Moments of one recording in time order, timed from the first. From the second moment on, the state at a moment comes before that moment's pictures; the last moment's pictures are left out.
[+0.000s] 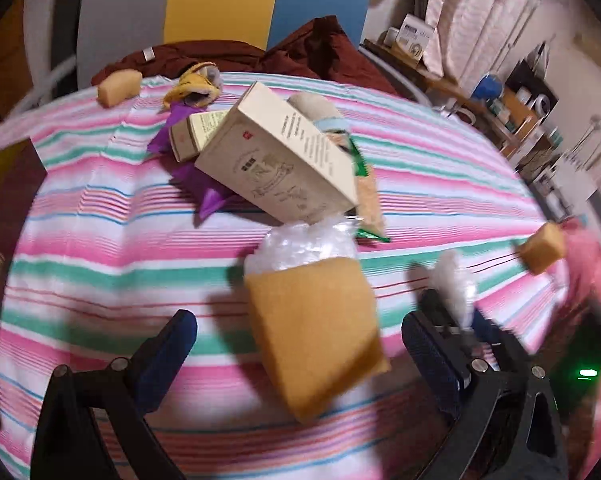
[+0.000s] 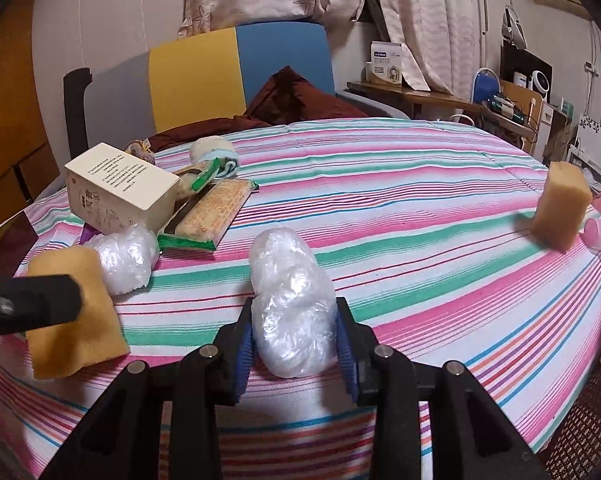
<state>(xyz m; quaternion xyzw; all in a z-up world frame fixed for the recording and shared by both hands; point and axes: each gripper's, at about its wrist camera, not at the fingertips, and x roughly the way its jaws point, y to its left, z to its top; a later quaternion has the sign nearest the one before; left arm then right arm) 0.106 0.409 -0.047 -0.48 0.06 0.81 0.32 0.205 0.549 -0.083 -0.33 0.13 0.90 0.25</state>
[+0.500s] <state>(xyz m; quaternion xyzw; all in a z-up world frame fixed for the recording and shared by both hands) 0.100 0.375 -0.049 -0.47 0.04 0.79 0.40 0.207 0.542 -0.075 -0.34 0.15 0.90 0.25</state>
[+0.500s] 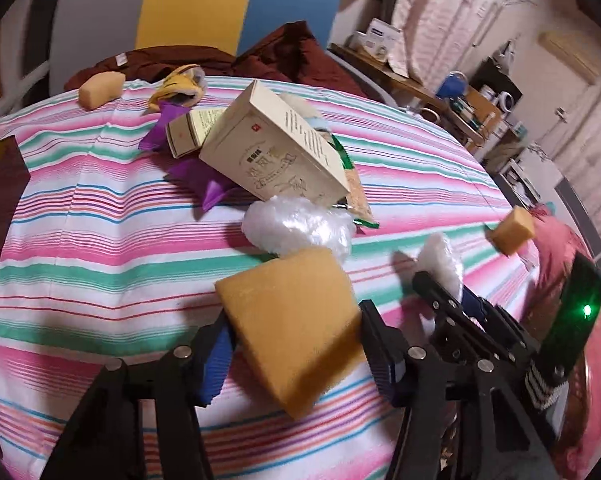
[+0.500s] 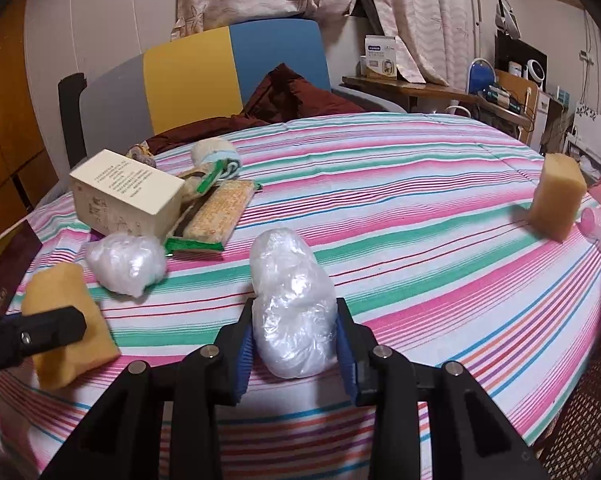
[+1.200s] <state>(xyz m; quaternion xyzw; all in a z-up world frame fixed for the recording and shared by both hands) 0.065 0.216 0.004 -0.42 -0.06 0.84 0.34 0.190 0.483 -0.061 -0.35 0.13 0.91 0.19</state>
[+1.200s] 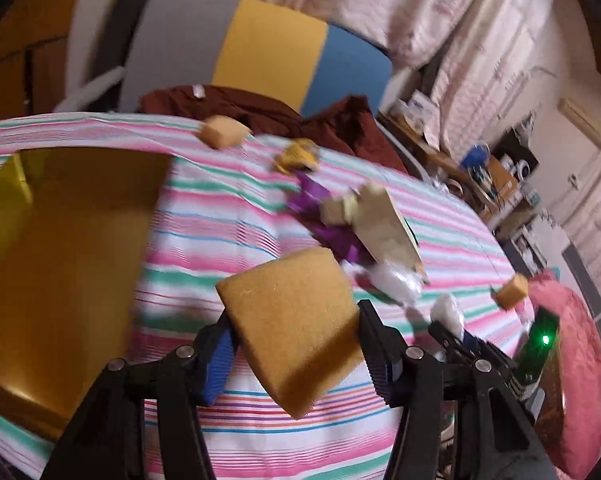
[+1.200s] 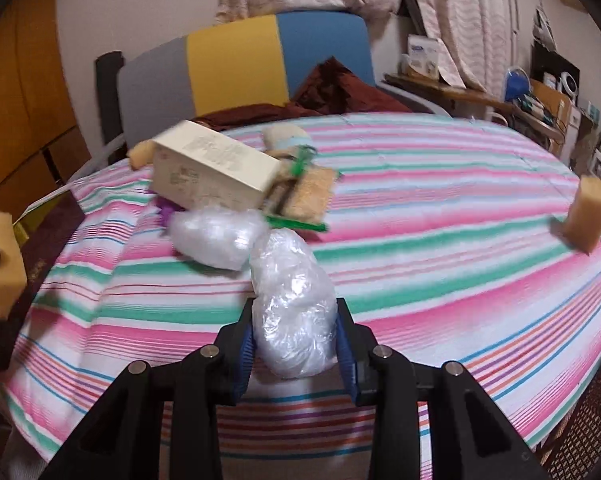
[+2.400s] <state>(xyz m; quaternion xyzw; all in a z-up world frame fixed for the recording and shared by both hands) -0.036 -0.009 -0.042 -0.46 -0.06 0.89 0.06 0.110 0.238 0.012 -0.32 0.04 0.94 -0.11</state>
